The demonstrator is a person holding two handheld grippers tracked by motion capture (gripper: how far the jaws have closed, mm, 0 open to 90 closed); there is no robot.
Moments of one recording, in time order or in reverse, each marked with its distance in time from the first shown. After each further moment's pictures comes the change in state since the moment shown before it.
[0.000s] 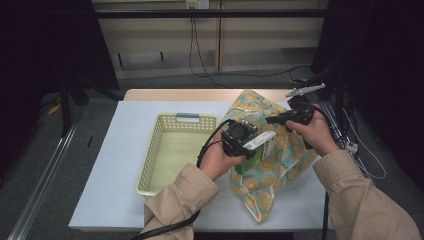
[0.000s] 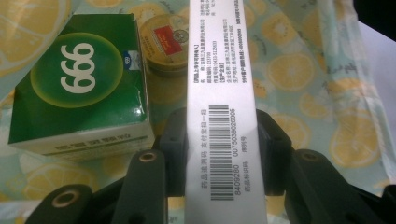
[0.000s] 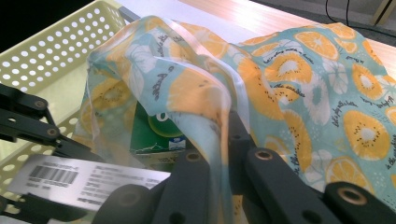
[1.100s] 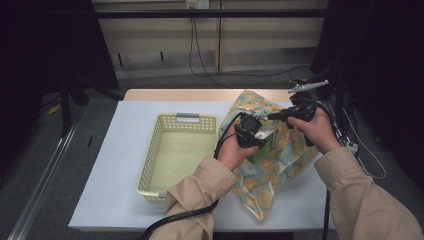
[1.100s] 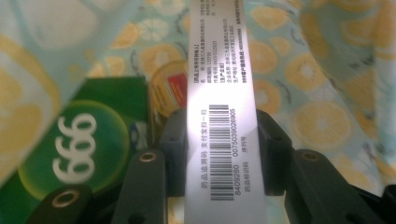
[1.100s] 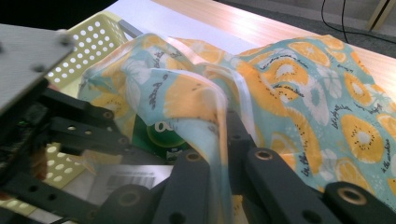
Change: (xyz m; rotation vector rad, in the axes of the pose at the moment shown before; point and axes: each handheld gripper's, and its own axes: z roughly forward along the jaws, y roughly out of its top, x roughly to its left) left arm 0.007 0.032 0.037 -0.083 0.063 -0.027; right arm -0.003 0.007 -0.006 -0.025 -0.003 0.014
